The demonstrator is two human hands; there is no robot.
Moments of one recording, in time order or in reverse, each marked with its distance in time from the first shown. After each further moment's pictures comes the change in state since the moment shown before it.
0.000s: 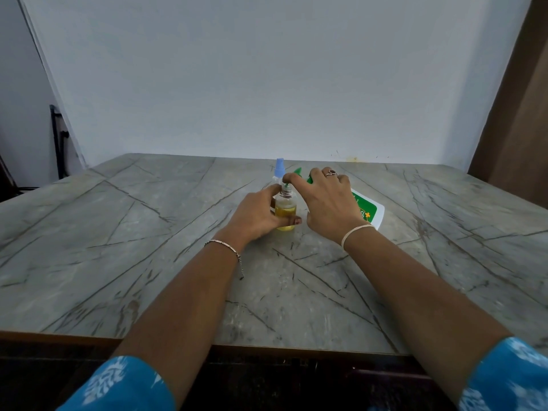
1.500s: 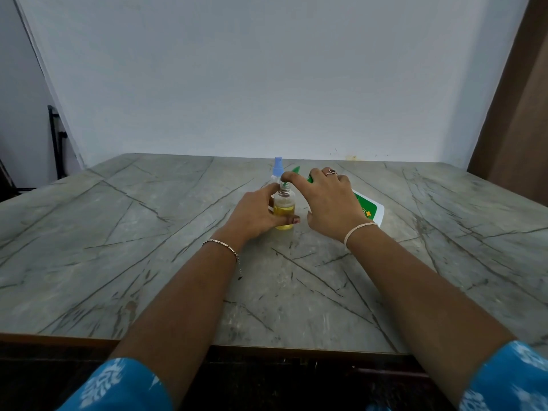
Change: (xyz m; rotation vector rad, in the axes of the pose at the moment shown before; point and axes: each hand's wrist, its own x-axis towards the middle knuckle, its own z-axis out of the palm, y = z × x) left_hand 0.005 -0.005 0.002 0.008 -0.014 -0.008; right_hand -0.003 0.005 -0.003 0.068 -0.019 -0.012
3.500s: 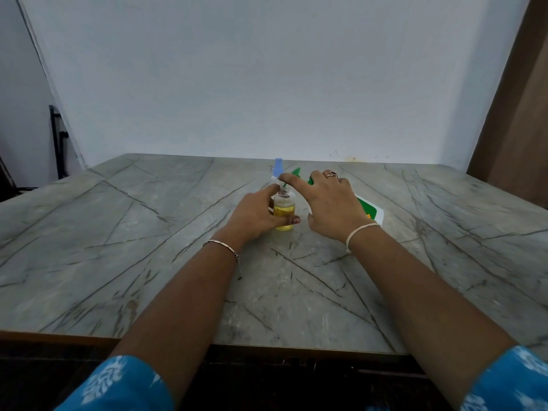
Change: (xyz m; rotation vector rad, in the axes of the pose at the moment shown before) left_hand -0.003 0.001 -0.001 0.008 0.012 0.017; right_hand -0.002 0.003 -0.001 0.009 -0.014 -0.014
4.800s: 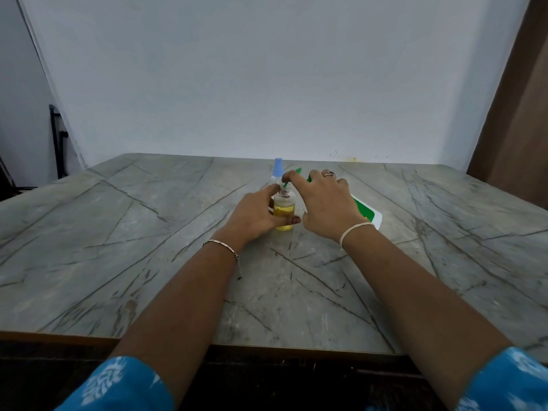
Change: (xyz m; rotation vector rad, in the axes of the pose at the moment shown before) left_hand -0.002 0.003 -0.001 -0.018 -0.006 0.011; right_hand 0.003 -0.011 -0.006 0.031 -0.024 0.058
